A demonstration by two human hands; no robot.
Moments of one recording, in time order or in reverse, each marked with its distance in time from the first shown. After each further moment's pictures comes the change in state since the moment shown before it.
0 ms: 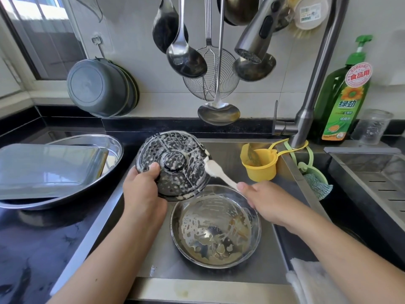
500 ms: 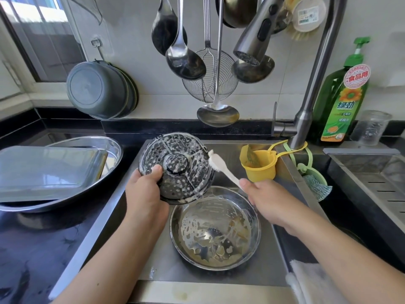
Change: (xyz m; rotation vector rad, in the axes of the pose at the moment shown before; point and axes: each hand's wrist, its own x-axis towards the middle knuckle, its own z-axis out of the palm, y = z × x) left_hand -0.005 0.000 0.001 0.025 -0.031 -0.005; right_hand 0.000 0.001 -0.001 0.080 0.076 0.036
